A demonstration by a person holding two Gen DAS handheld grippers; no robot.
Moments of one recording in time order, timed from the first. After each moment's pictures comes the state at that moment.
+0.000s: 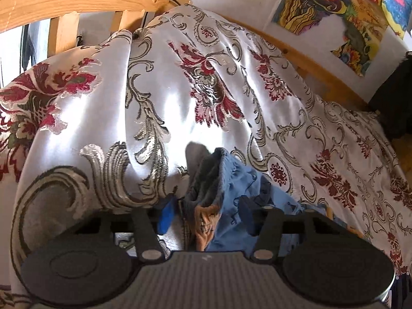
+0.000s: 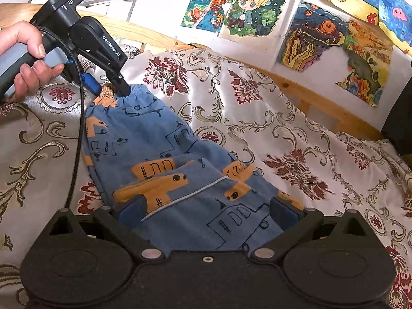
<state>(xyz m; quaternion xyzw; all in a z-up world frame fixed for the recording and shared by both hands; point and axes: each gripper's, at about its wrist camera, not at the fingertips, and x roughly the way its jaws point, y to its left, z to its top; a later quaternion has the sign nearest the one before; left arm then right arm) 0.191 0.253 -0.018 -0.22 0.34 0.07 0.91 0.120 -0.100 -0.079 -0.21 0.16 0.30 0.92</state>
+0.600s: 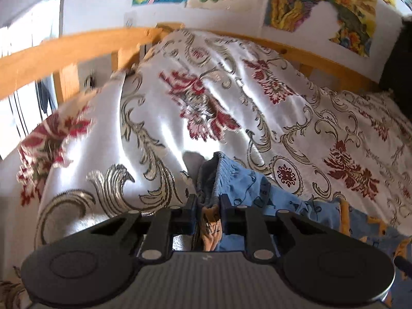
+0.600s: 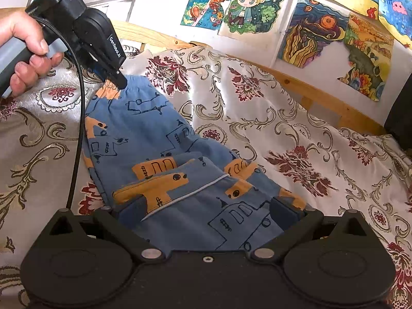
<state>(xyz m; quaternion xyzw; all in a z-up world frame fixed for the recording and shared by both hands) 0.185 0.194 0.009 -0.10 0.32 0.14 0.93 0.124 -0.101 -0.080 -0.20 0.17 0.30 0.92</state>
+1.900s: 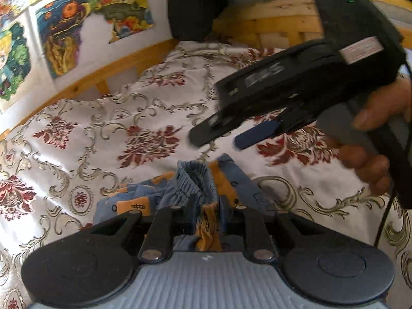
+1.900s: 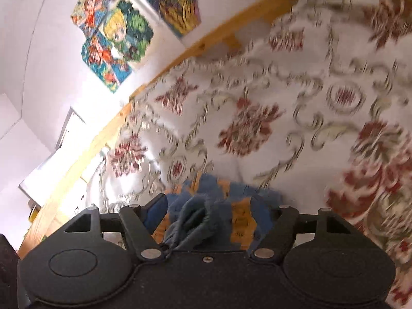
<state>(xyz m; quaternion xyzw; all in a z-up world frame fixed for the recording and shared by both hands) 0.148 -0.097 -0.007 0.19 0.30 -0.16 0.92 0.224 -0.303 -0.023 0.24 0.37 0.32 0.84</state>
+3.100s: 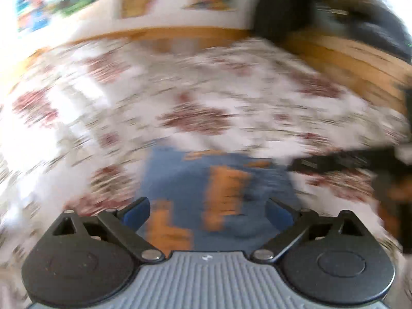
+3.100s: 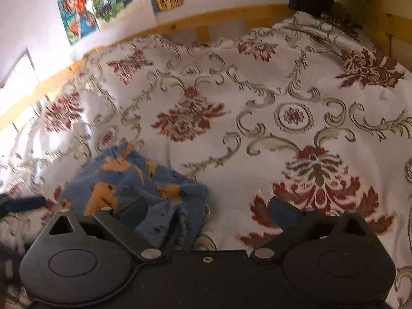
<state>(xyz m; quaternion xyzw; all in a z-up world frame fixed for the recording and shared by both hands) 0.162 -0.013 -0.009 -0.02 0.35 -0.04 0.94 0.214 -0.293 -0.029 0.04 0.38 0.21 0.90</state>
